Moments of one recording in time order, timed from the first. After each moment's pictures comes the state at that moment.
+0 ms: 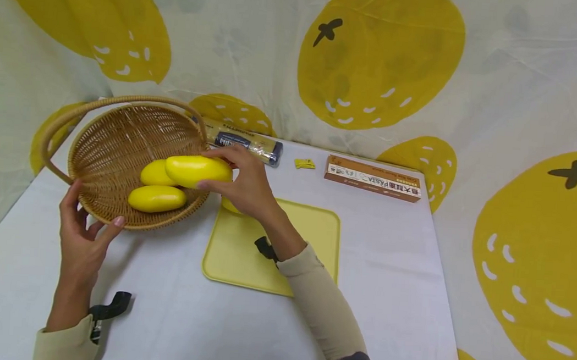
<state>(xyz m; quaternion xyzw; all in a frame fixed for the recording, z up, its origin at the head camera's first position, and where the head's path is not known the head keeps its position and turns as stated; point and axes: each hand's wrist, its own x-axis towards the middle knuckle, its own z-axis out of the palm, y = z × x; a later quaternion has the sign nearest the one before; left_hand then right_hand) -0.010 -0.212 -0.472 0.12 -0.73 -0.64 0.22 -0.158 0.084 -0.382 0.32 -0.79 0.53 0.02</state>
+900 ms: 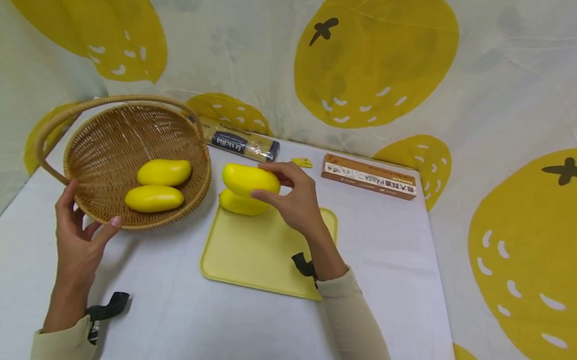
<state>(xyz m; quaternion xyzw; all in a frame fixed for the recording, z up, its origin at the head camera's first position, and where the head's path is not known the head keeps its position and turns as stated) -0.010 -0.212 -0.473 0.12 -0.74 -0.63 0.22 -0.138 0.176 -0.389 0.21 -0.80 0.56 0.01</state>
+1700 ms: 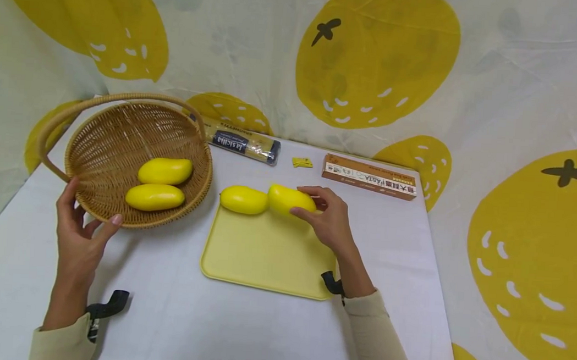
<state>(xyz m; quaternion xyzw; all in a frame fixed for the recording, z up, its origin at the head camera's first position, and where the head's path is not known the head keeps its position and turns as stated) -0.010 -0.215 -0.474 0.12 -0.74 -0.63 0.22 -0.123 0.247 -0.422 0.10 -0.88 0.46 -0.03</state>
